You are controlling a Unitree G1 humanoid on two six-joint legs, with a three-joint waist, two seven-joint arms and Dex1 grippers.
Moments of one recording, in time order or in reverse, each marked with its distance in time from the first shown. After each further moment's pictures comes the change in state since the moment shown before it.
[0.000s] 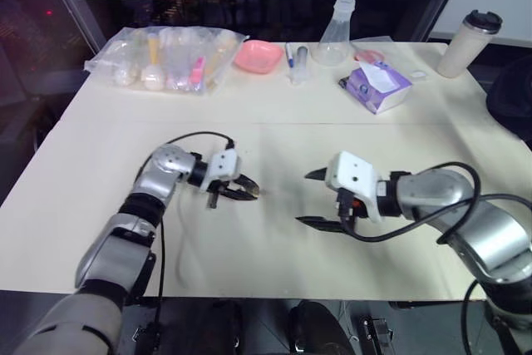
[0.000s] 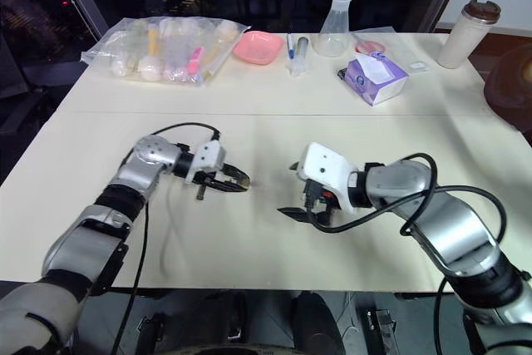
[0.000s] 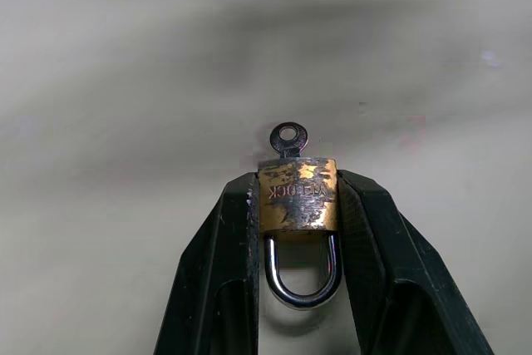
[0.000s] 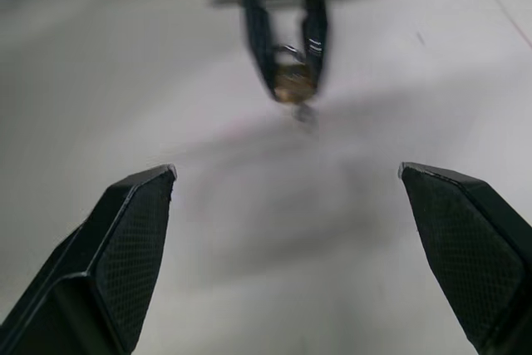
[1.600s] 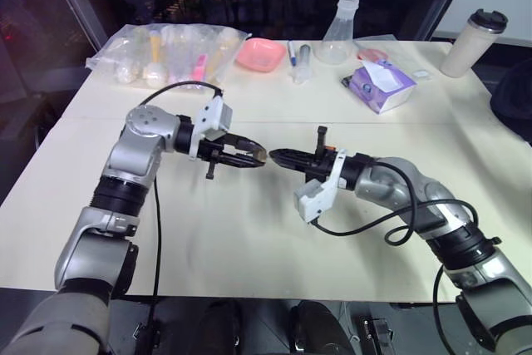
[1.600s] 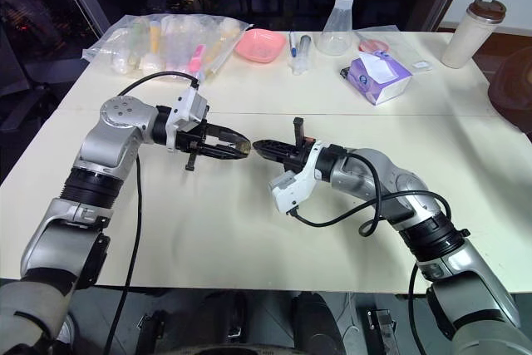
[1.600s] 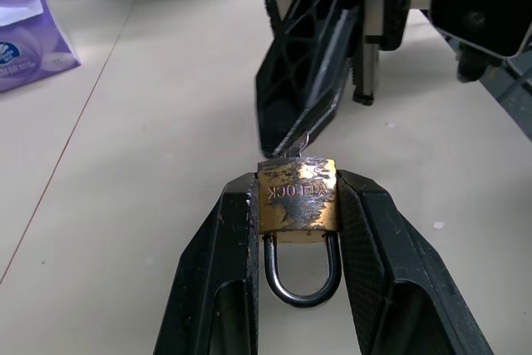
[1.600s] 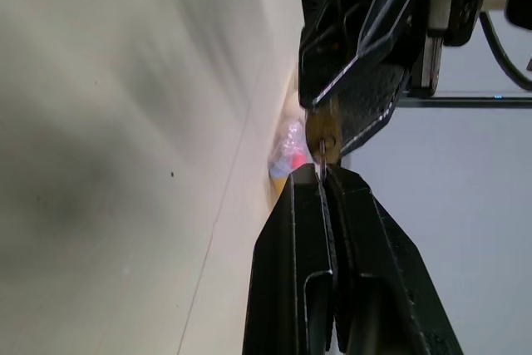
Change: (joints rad) left arm -0.015 0.068 0.076 -0.393 -0.161 0.345 -0.029; right arm -0.106 0.145 0.119 0.518 -0.888 -1.326 -0.407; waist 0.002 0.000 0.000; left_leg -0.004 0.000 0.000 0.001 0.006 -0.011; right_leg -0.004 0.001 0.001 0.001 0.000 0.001
